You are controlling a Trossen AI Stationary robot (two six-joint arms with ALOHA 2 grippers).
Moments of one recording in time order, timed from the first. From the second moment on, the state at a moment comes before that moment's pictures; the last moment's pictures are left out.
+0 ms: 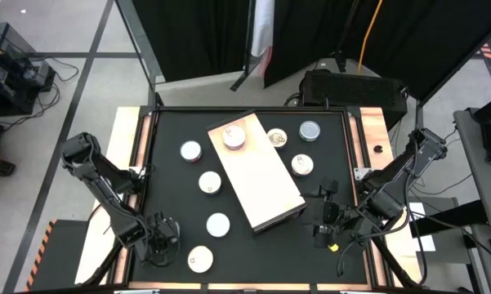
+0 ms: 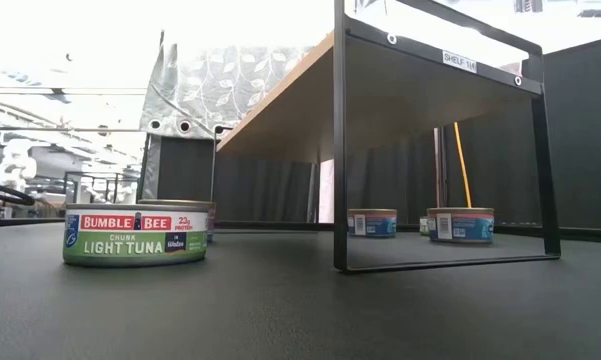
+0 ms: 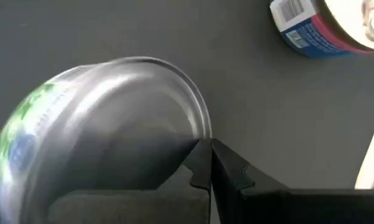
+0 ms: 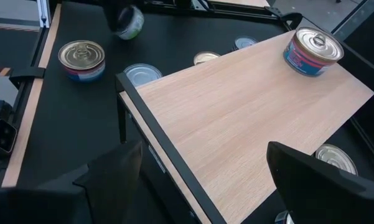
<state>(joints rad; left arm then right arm) -0.99 1.46 0.75 -0.61 -0.16 -1.31 0.79 1.35 1.29 -0.92 0.81 0.66</state>
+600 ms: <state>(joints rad) -1.02 1.56 0.83 -0.59 -0.16 -1.38 0.79 1.35 1.29 -0.93 0.78 0.67</state>
